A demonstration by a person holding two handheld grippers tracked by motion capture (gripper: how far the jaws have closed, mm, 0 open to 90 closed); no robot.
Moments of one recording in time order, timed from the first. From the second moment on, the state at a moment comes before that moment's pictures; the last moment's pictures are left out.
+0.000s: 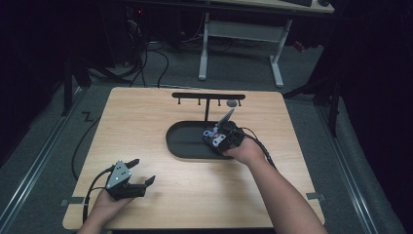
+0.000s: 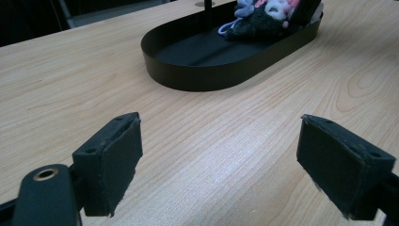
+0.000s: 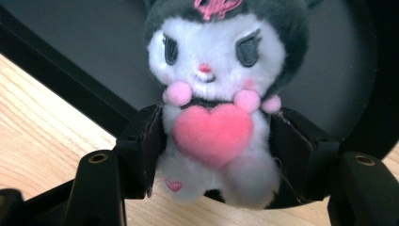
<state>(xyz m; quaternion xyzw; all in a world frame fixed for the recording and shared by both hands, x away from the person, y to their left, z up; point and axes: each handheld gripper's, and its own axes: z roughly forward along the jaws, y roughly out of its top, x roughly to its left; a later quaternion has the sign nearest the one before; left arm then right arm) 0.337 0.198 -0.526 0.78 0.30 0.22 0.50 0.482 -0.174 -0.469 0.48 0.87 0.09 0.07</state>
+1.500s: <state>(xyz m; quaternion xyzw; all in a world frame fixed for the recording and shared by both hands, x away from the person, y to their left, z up) 0.337 0.187 -0.526 0.79 0.29 0.22 0.49 0.348 -0.236 -0.456 0.46 0.83 0.26 0.17</state>
